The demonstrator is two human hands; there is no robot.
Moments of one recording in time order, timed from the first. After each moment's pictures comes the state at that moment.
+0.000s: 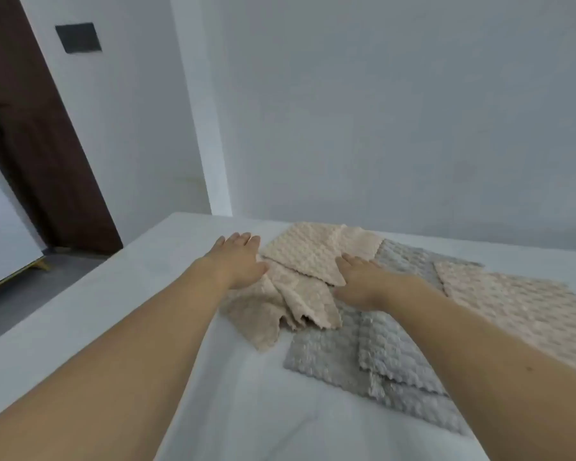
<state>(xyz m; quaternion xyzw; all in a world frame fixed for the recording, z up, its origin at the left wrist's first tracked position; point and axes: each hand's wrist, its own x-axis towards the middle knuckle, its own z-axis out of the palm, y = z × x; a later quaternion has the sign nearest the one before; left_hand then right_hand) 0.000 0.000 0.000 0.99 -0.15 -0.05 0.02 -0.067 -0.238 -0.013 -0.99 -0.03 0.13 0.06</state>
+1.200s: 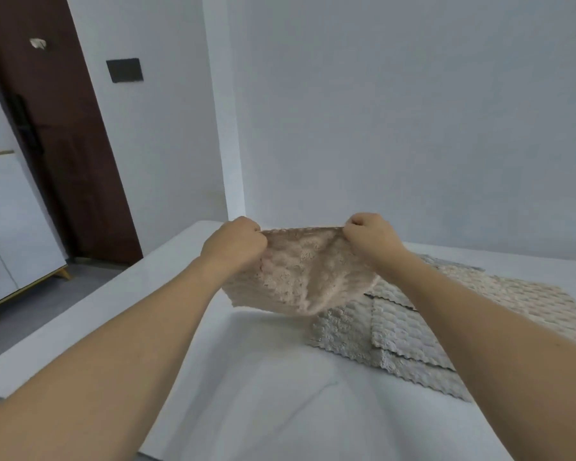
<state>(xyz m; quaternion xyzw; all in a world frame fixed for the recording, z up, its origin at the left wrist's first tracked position) -0.085 0.040 0.046 0.95 -0.08 0.10 0.28 -0.121 -0.180 0.046 -0.87 0.03 -0.17 0.46</state>
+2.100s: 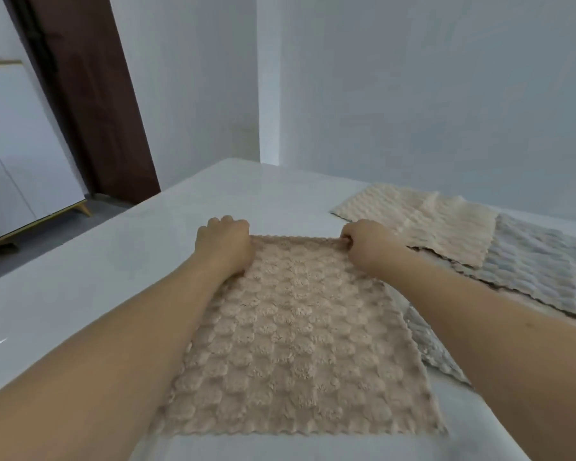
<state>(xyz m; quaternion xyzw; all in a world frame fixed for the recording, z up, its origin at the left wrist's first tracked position) 0.064 0.146 -0.134 1.00 -0.03 0.08 0.02 0.054 -0.091 -0.110 -1.00 -0.05 0.00 0.05</state>
